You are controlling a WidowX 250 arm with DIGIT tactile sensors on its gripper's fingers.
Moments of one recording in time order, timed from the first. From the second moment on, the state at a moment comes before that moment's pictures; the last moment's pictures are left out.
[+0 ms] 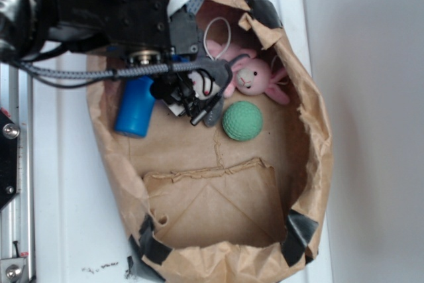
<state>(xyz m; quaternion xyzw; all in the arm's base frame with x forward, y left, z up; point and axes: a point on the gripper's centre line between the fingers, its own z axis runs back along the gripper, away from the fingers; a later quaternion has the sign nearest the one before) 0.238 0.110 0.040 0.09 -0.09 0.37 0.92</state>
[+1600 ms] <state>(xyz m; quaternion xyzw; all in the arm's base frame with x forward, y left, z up) 0.252 0.093 0.061 0.04 -0.06 0.37 0.92</state>
